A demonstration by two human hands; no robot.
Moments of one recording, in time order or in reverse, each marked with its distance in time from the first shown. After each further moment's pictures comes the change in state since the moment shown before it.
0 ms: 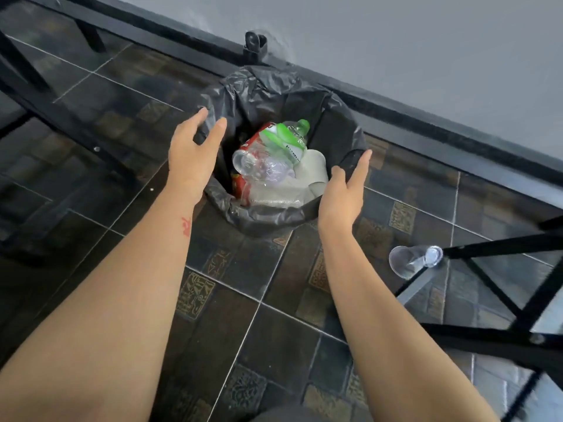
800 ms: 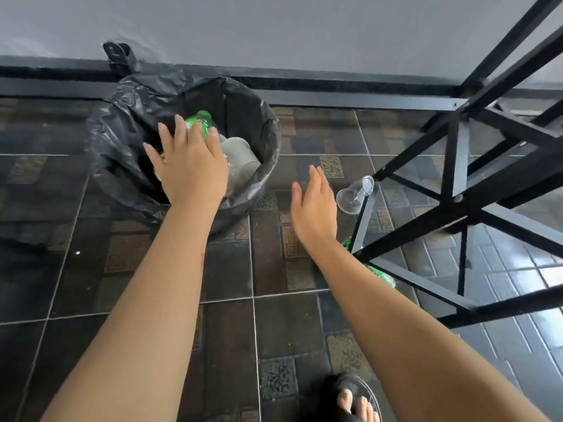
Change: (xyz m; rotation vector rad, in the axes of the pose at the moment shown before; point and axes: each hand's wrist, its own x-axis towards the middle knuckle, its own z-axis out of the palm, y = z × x) left_hand -0.034 0.038 0.060 0.685 -0.274 0.434; right_hand -0.038 0.064 -0.050 -0.696 0.162 -0.210
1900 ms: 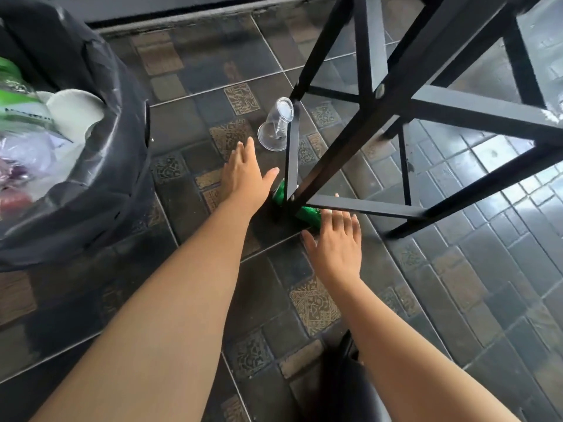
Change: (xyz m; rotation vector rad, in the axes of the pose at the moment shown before) left_hand -0.095 0.108 0.225 -0.135 -0.660 0.408; right_hand -0.126 0.188 -0.013 -0.602 -0.069 0.372
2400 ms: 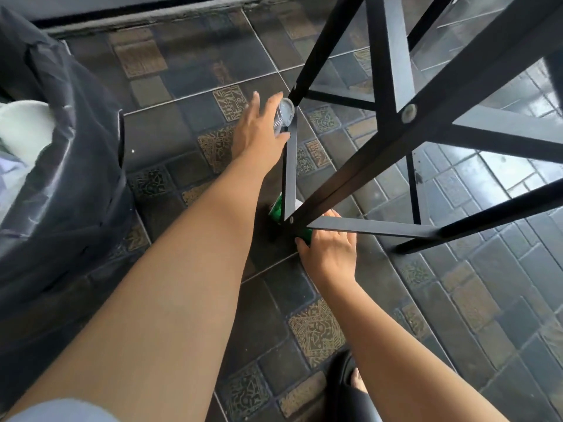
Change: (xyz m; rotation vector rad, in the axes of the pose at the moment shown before) left_hand 0.087 0.049 -0.013 0.002 0.088 0.188; right_hand 0.043 -0.008 0.014 0.067 0.005 -0.013
